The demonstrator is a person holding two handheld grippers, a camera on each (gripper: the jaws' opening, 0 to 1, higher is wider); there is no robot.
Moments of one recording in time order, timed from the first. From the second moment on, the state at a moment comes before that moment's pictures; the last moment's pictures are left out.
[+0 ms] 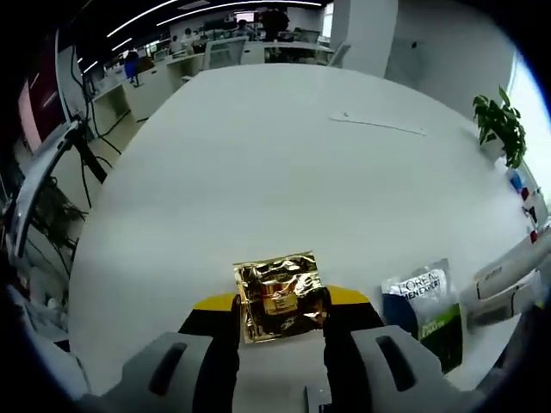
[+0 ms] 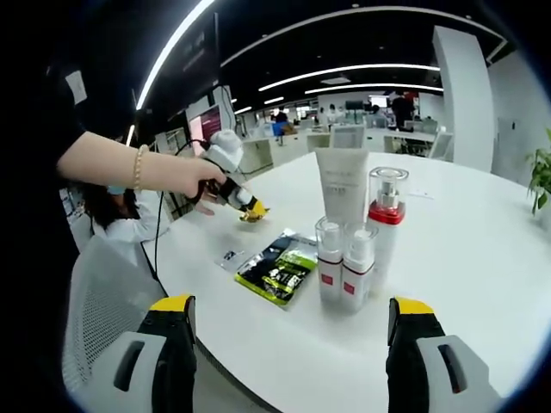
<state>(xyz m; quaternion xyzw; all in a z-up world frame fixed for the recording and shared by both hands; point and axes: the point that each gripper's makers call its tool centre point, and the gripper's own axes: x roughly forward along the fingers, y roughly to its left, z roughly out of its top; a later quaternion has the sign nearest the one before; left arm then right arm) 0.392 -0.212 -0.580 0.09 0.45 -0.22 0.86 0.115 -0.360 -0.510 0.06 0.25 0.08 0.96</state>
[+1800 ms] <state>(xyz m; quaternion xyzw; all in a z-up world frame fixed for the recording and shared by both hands) 0.350 -0.242 -0.609 0.10 0.47 -0.24 0.84 0.114 -0.358 -0.507 0.06 0.25 0.08 0.96</state>
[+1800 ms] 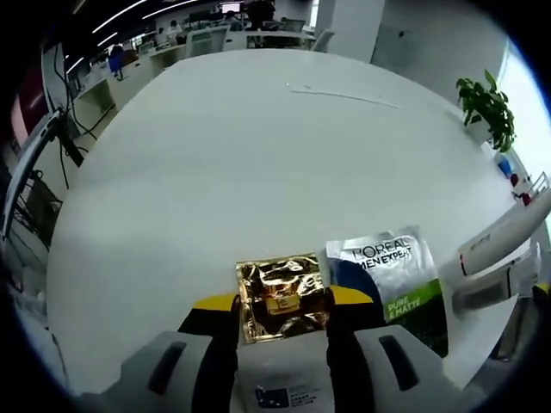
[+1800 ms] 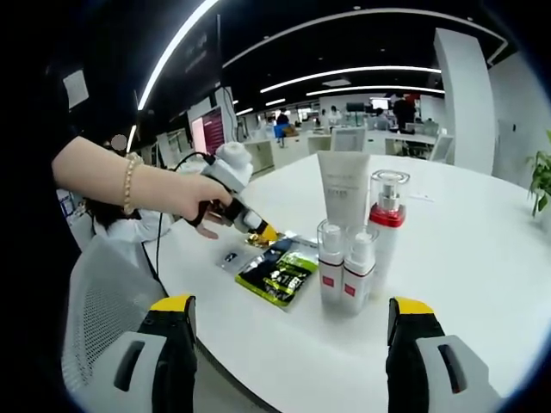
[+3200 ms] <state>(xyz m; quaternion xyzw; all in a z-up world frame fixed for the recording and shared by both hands) 0.280 -0.184 -0.551 0.00 0.42 -0.41 0.81 0.115 -0.353 -0.506 0.07 0.24 0.10 0.96</state>
